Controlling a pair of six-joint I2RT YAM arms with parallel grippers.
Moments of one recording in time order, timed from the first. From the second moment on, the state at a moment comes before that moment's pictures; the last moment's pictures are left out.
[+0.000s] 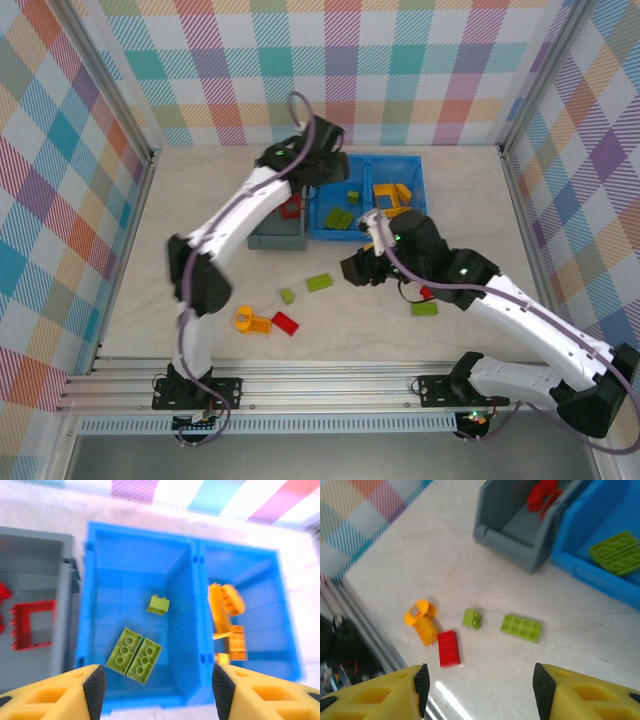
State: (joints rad) left arm -0.65 1.94 2.08 -0.90 -0.21 -0.64; right arm 0.87 1.08 1.07 -0.64 -0.15 0.27
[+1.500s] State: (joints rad) left arm -0.65 0.29 1.08 -1.52 -0.36 -1.28; right arm 1.30 2.23 1.72 -0.71 0.14 -0.17
